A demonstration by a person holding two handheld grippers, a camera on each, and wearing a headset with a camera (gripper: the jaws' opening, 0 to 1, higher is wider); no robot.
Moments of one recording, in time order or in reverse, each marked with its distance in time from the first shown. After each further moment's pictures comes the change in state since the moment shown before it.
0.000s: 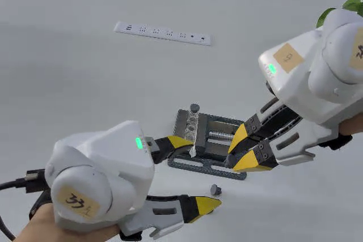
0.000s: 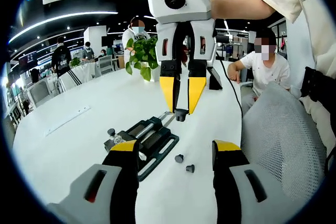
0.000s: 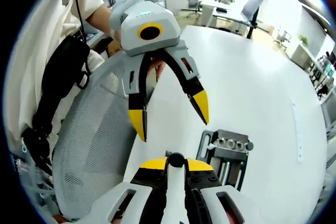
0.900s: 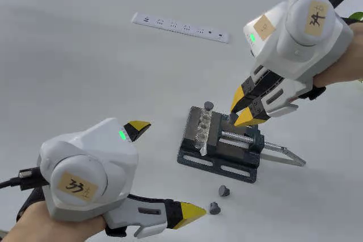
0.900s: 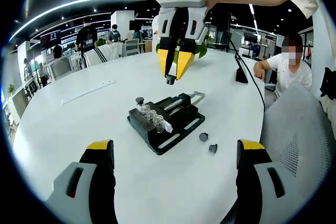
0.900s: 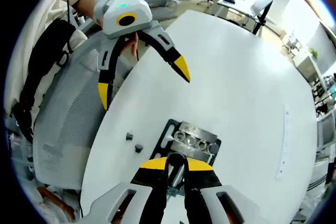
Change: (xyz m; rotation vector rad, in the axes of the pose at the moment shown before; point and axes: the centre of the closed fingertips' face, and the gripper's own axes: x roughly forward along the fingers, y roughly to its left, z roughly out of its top) left arm -0.015 0.036 -0.042 -0.130 0.081 0.174; right arm 0.013 -0.087 -0.008 -0.170 0.149 -0.031
